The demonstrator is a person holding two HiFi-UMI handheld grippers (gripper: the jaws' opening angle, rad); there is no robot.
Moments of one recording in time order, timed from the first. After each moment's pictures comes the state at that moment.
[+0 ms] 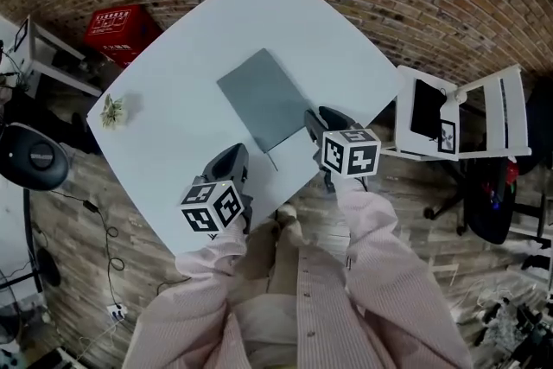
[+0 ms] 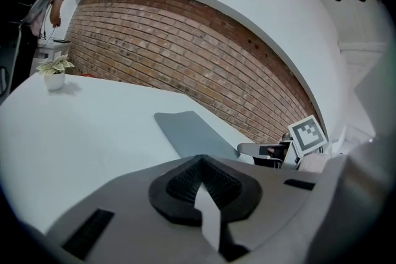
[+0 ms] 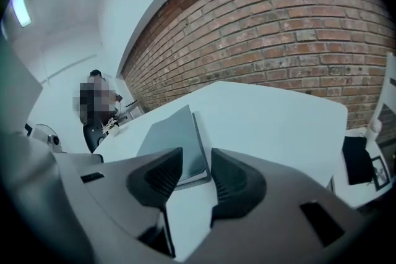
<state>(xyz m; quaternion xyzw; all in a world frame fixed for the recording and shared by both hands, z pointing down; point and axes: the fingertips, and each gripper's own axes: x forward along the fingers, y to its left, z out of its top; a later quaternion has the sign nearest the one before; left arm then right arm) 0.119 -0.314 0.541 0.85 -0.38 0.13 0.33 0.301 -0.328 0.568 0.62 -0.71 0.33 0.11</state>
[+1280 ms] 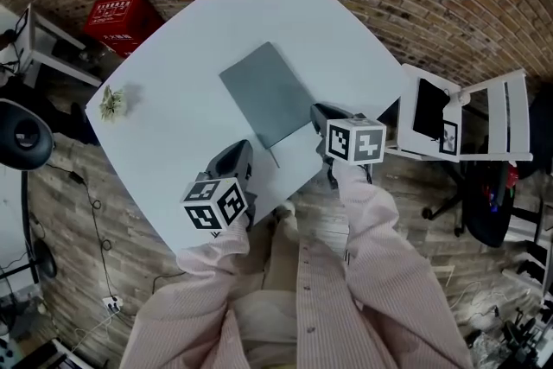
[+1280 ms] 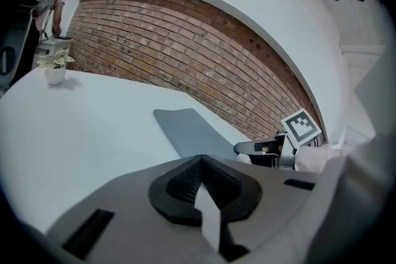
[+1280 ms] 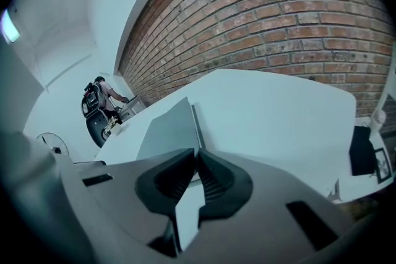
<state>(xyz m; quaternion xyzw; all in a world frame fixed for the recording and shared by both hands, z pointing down) 0.123 -0.310 0.548 0.85 -0.38 0.13 0.34 0.297 -0.334 0.578 0.59 -0.70 0.39 0.13</state>
